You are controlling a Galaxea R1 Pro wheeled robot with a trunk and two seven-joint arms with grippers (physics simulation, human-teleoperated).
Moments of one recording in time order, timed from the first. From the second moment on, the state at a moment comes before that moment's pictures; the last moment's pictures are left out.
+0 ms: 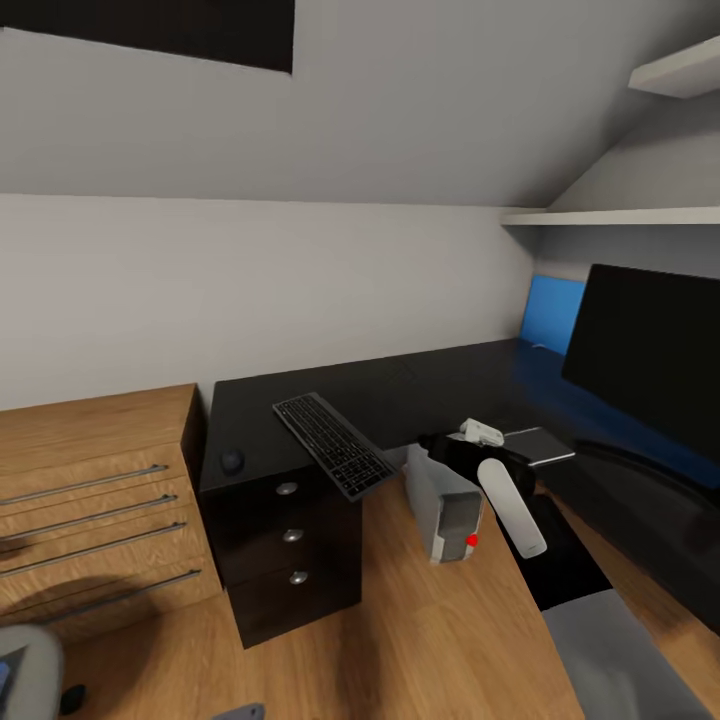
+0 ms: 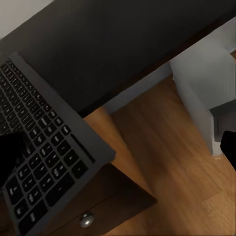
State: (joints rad) left arm -0.33 0.06 -1.11 -0.52 1.21 -0.08 0.79; right arm -0.69 -0.03 0.22 -1.28 -0.82 0.66 -0.49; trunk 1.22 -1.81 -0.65
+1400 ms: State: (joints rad) left arm -0.33 0.05 -1.11 -0.52 1.20 -0.08 0.80; right arm -0.60 -0.03 0.06 -1.19 -1.03 0.32 -0.49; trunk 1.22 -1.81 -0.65
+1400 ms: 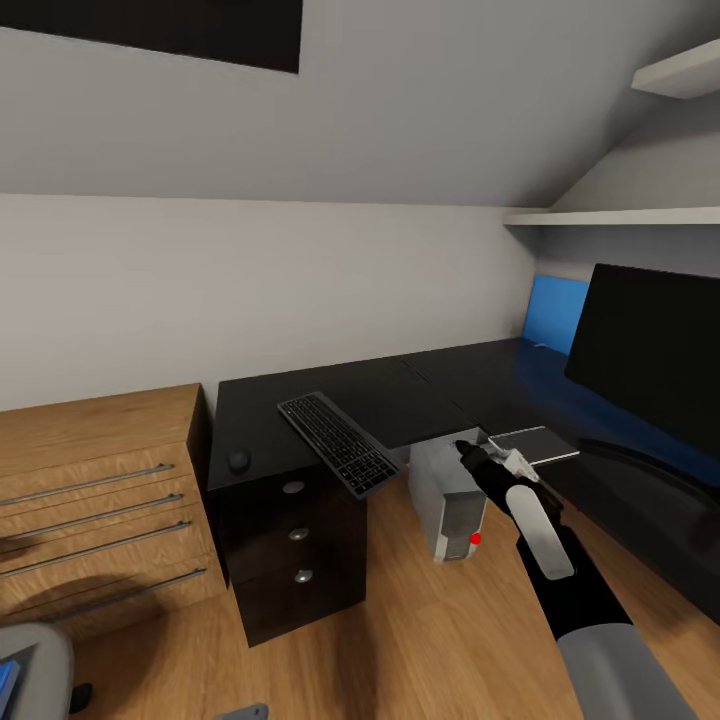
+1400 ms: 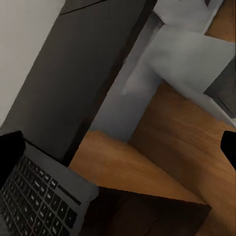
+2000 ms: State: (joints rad) left arm -0.33 0.04 -1.12 -0.61 1.20 -0.16 0.80; right arm -0.60 0.00 -0.02 -1.09 -1.06 -0.08 -0.50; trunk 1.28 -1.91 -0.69
